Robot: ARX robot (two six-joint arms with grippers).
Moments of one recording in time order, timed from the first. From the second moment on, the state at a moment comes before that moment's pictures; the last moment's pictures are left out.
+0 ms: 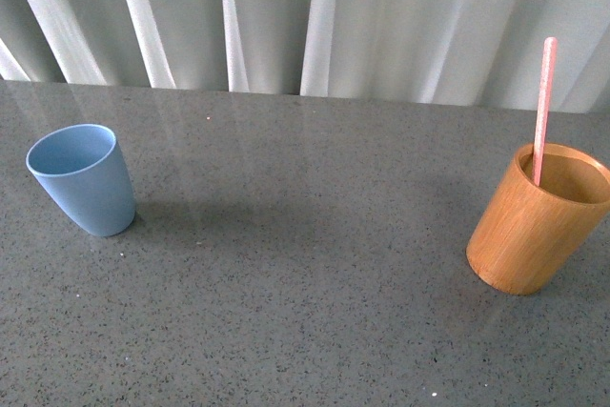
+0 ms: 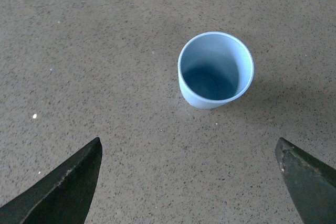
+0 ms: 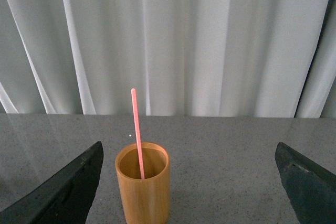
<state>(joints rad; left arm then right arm) -0.02 1.30 0.75 -0.21 -0.15 -0.11 0.00 0.00 0.02 0.00 0.00 0.00</state>
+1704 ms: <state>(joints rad) -0.02 1.96 1.07 -0.16 -0.22 -0.20 0.00 0.00 0.02 0.00 0.00 0.00</state>
